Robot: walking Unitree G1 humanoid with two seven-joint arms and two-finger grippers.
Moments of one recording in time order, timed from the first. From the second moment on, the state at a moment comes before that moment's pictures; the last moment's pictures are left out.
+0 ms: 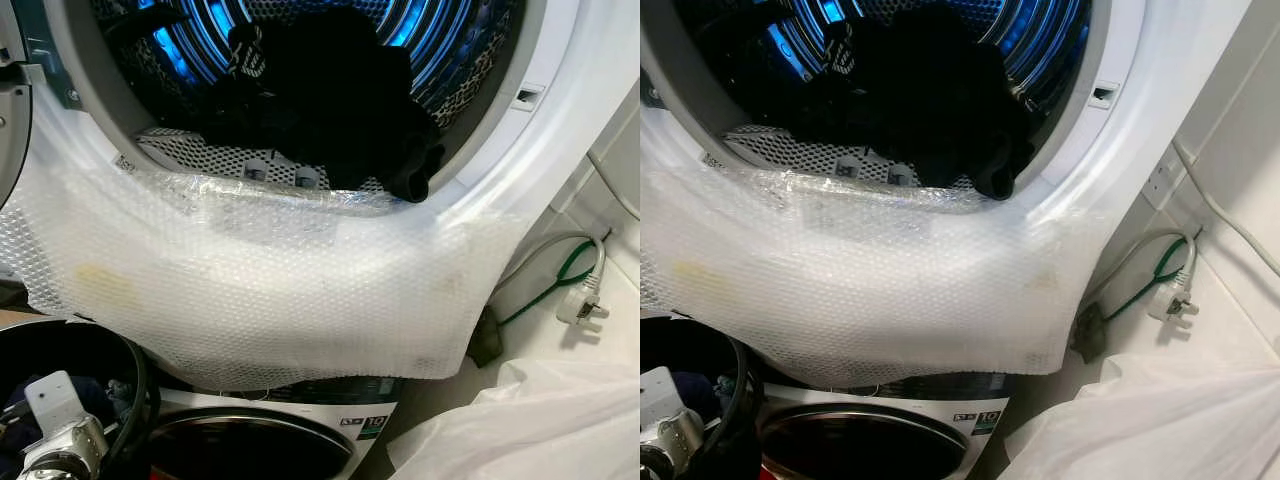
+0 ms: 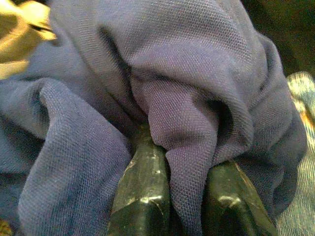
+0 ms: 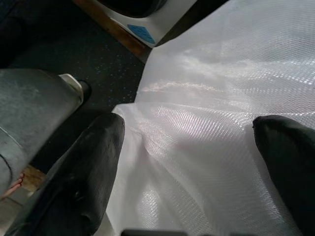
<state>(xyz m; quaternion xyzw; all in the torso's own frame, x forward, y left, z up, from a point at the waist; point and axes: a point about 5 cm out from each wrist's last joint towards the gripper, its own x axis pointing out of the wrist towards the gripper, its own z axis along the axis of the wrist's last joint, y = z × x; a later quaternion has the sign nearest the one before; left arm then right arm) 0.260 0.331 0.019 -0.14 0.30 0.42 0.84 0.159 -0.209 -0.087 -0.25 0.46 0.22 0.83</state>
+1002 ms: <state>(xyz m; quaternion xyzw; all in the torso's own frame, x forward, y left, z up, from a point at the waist) 0.200 0.276 0.073 0.08 -0.06 0.37 0.92 0.175 -0.163 -0.088 -0.24 0.45 0.25 0.82</state>
